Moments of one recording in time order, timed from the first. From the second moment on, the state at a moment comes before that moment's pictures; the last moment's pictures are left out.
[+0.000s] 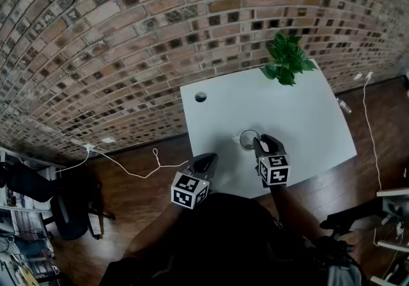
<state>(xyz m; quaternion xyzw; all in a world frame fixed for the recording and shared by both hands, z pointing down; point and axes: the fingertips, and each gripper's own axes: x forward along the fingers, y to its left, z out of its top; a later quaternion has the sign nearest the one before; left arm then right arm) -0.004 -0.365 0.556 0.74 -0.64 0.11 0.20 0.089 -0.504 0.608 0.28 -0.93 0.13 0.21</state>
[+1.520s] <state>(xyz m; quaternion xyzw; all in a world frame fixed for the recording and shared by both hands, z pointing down) -0.009 -0.290 0.501 0.82 -0.55 0.00 0.15 0.149 -0.362 0.494 0.38 -0.89 0.22 0.09</state>
